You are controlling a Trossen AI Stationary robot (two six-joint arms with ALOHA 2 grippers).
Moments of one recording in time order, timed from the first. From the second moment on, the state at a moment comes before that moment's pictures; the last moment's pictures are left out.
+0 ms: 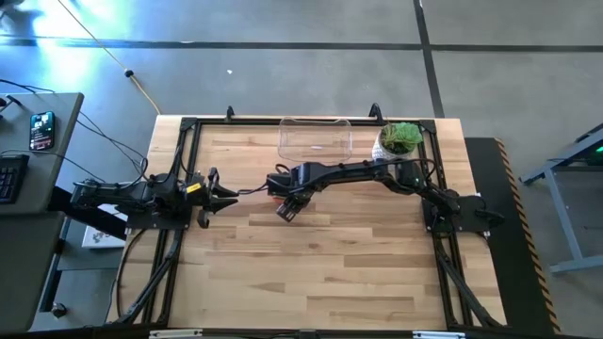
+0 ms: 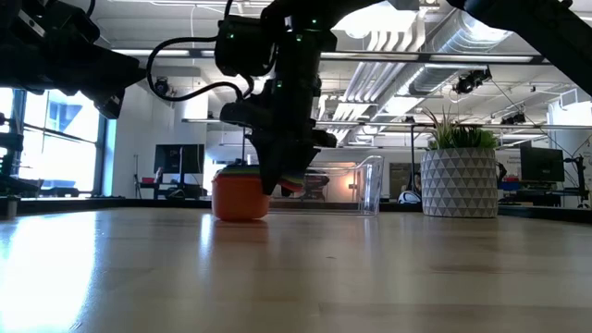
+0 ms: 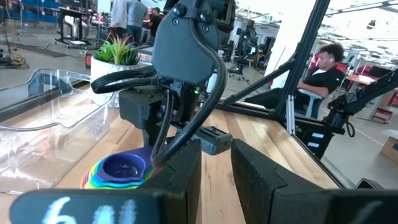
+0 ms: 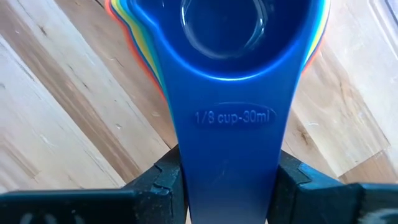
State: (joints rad) left arm -0.07 0.02 0.01 0.02 -0.06 -0.21; right arm -0.03 2.33 2.01 -1.05 0.07 0.58
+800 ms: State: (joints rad) left arm -0.07 0.02 0.01 0.02 -0.06 -0.21; right arm -0.04 2.33 2.01 -1.03 0.08 0.58
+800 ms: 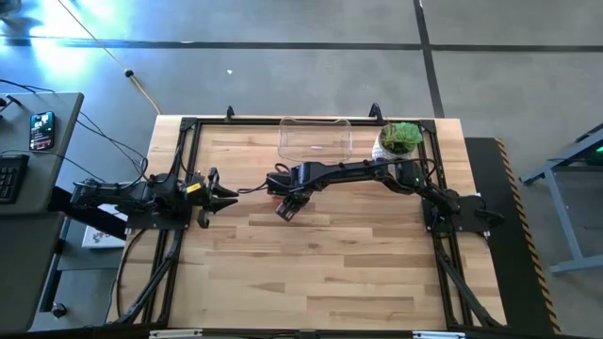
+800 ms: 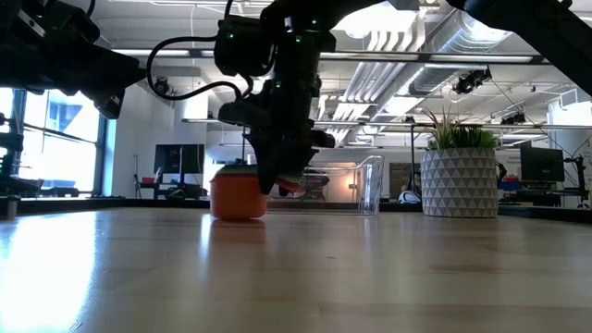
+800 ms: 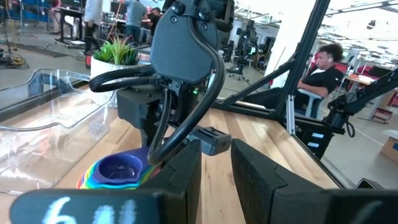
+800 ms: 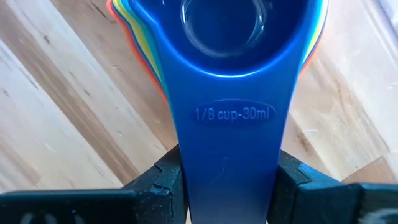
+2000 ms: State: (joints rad) left arm -0.07 0.02 0.01 0.02 -0.06 -0.21; right arm -0.27 2.04 2.02 -1.07 0.20 0.25
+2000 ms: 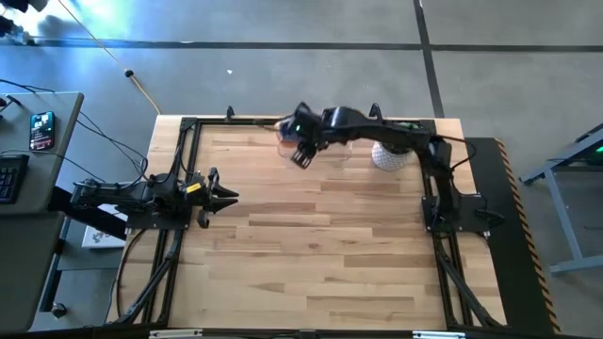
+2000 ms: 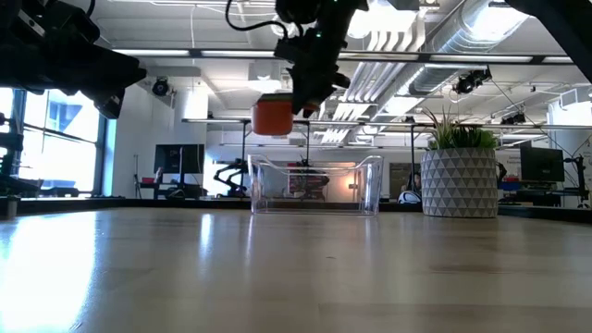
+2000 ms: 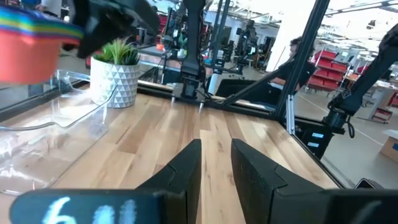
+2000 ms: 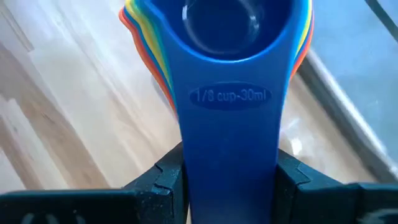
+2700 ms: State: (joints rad) left arm -0.07 0.02 0.01 0.02 -0.06 -0.21; right arm -0.42 2.16 2.01 -1.12 0.02 0.02
